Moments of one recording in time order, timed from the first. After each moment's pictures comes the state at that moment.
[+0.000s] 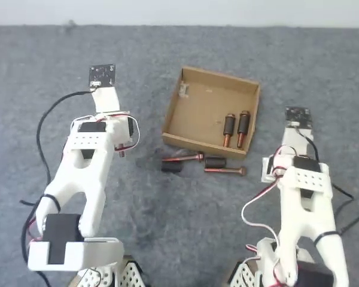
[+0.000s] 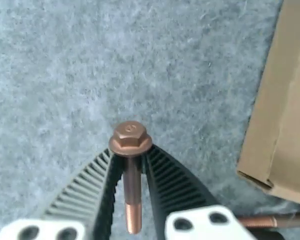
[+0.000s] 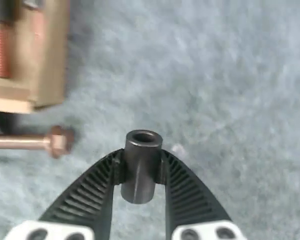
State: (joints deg) left arm -6.4 -4.8 39.3 38.5 9.5; right arm 6.7 -28.2 57.1 49.4 5.0
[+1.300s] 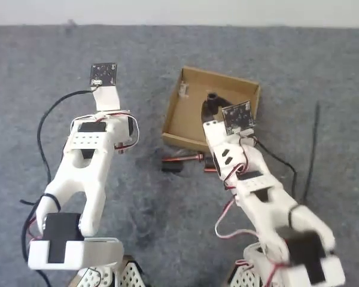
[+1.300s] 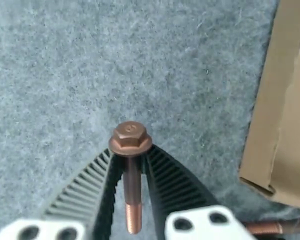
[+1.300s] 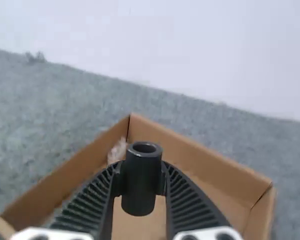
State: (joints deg) left arm -6.4 -4.4 39.2 36.2 7.6; right arm -19.2 -10.9 67.5 -34.9 4.6
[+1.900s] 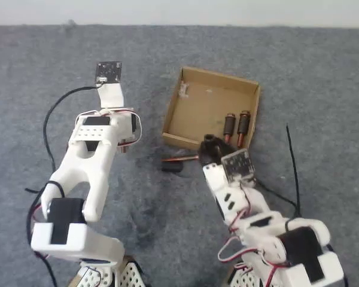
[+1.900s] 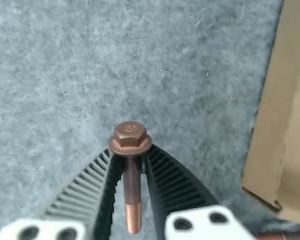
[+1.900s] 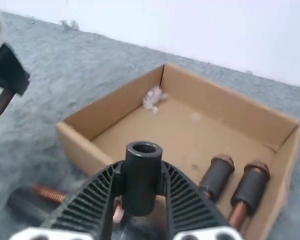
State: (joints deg) left arm -5.7 2.7 34.2 36.7 7.5; right arm -24.1 -11.3 94.3 -59.4 4.5
